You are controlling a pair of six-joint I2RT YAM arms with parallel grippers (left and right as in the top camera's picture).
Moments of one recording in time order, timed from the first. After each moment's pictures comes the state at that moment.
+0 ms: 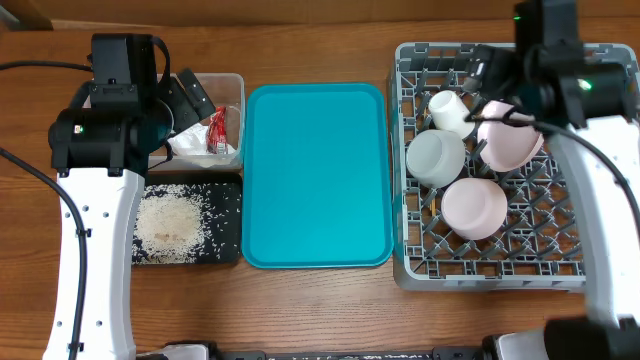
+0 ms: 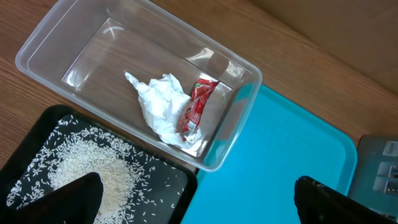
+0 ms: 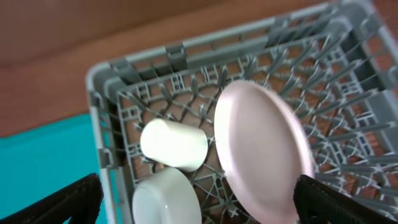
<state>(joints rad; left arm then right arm) -0.02 1.47 1.67 -1.12 -0.12 -0.55 0.12 1.59 1.81 -1.11 0.25 0.36</state>
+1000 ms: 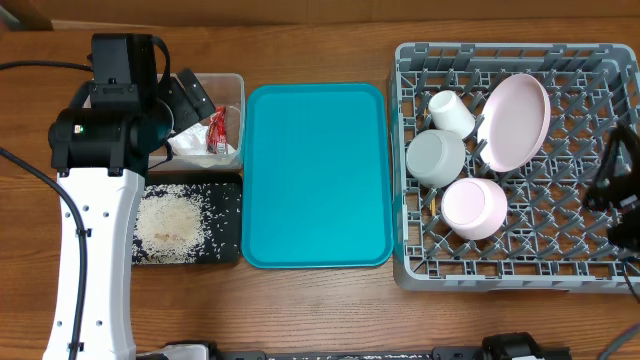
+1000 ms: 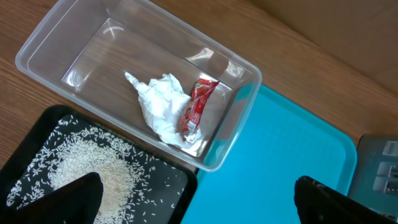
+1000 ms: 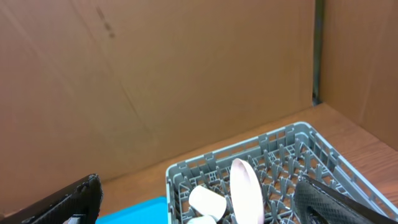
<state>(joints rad) -0.02 1.47 1.67 -1.12 -0.12 -0.55 0.12 0.85 1.77 -1.10 0.25 0.36</state>
